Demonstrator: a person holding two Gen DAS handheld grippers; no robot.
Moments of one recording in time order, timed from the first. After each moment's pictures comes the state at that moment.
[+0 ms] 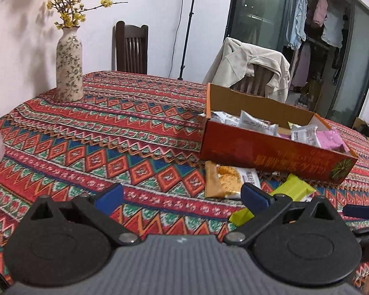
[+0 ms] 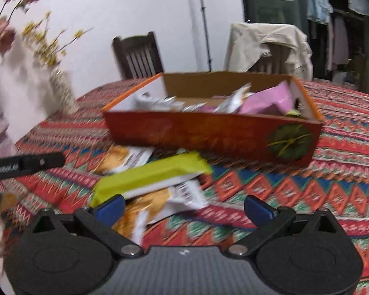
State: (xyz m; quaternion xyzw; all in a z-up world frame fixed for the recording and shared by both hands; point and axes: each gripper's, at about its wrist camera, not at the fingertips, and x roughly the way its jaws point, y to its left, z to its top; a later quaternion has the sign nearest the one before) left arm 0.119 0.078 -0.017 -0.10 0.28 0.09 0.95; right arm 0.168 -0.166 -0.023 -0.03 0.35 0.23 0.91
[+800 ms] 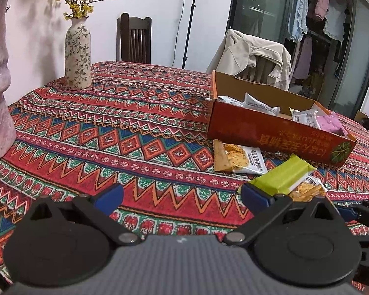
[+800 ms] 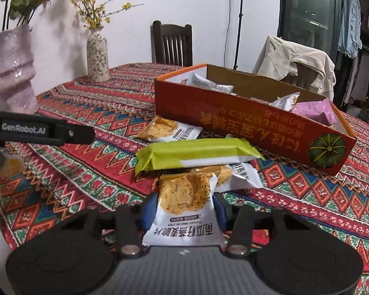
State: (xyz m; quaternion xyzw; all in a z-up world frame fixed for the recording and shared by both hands) left arm 0.096 0.081 -0.022 -0.10 0.30 0.09 0.94; right arm 0.119 -0.129 -0.028 -0.12 0.32 0.25 0.90
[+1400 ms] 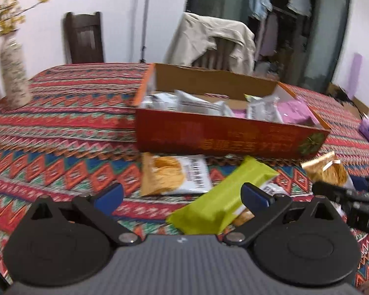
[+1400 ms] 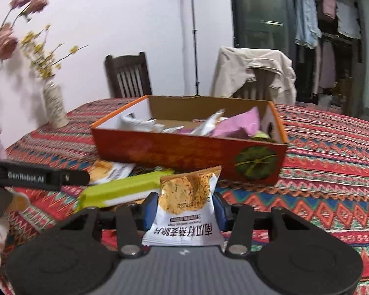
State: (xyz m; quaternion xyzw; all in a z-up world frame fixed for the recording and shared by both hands) left arm 0.171 0.018 -0.018 -0.05 0.34 0.00 0.94; right arm 0.162 -0.213 0.000 -0.04 0.29 0.18 0.94
